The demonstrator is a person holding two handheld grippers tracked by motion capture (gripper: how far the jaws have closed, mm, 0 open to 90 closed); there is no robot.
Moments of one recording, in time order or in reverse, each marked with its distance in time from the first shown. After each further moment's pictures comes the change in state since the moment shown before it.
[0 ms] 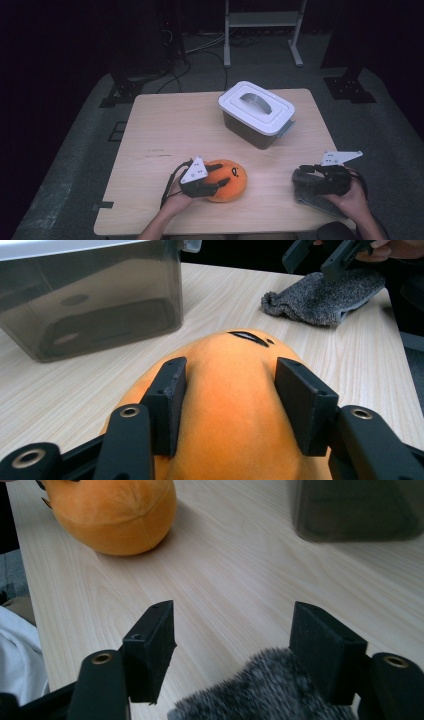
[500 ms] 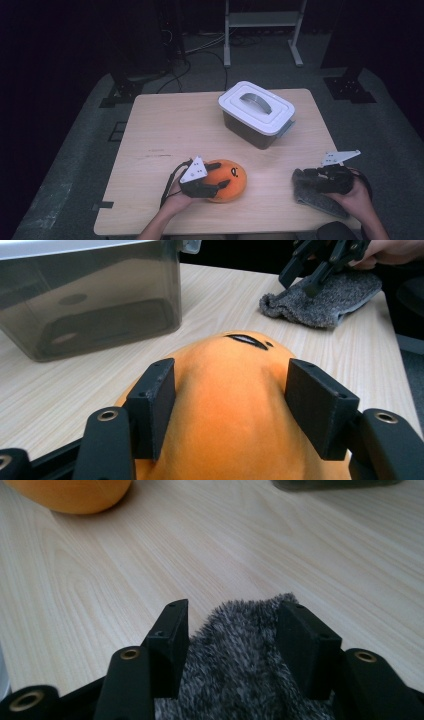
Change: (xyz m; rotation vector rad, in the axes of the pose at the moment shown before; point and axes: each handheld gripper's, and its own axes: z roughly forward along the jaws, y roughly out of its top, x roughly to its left) left arm -0.001 0.002 -0.001 -0.002 -0.008 -0.009; right arm -0.017 -0.013 0.005 0.116 -0.048 0.027
